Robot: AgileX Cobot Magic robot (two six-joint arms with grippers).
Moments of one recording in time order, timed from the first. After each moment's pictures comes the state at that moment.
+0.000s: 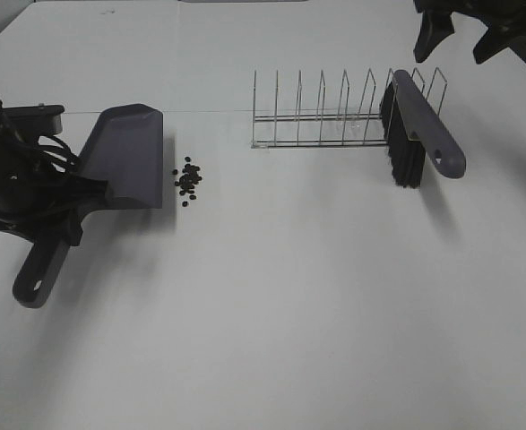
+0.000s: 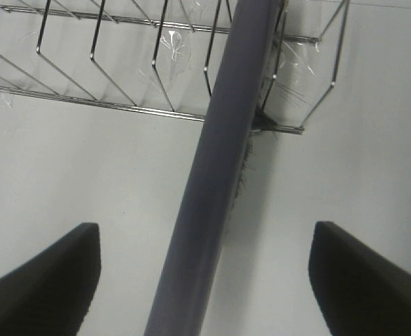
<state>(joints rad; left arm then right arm) -0.29 1.88 -1.08 -0.08 0.65 -0.24 0.02 2.19 -2.04 0.09 1.12 -0.12</state>
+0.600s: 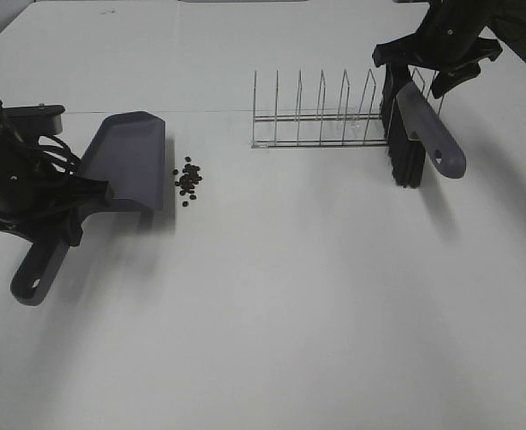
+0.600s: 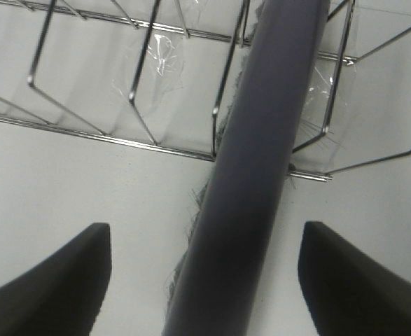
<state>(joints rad) -0.29 1.88 -1.08 -0.08 0.65 -0.23 0.06 2.39 -2.14 0.01 1.03 -0.10</state>
